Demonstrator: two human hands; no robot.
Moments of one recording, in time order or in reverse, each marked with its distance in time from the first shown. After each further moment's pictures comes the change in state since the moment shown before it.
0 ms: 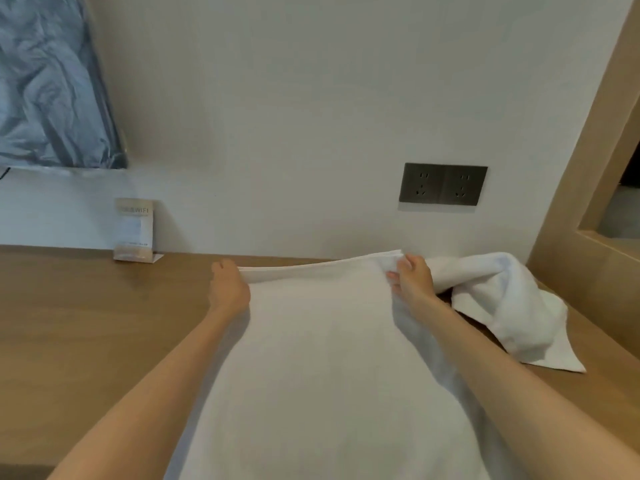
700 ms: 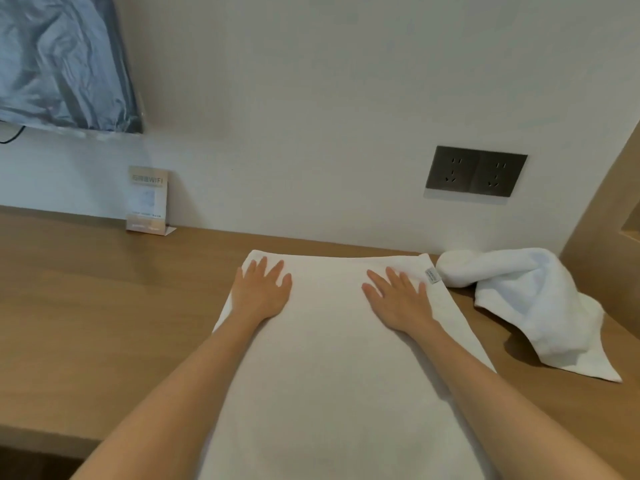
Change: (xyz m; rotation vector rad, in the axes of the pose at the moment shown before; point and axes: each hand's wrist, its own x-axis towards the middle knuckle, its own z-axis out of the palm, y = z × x) left_hand -0.011 -0.015 0.041 0.329 -0.303 0.187; right_hand -0.024 0.041 0.032 -1.158 -0.368 -0.263
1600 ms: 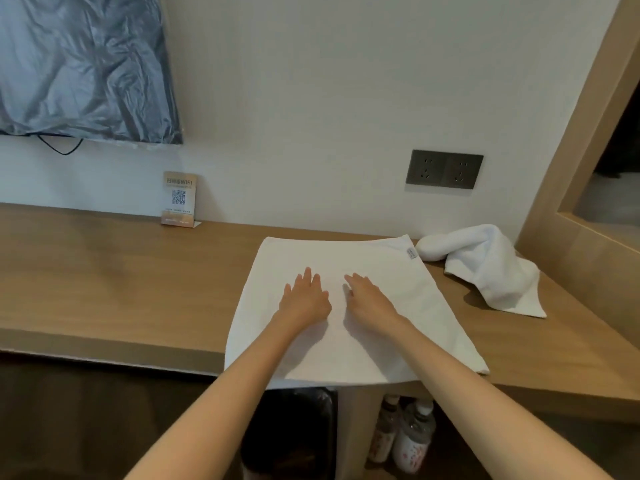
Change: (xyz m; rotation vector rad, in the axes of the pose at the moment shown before) left_hand -0.151 0.059 -0.030 -0.108 -0.178 0.144; right_hand -0.138 -0.067 -0.019 0.199 -0.021 -0.137
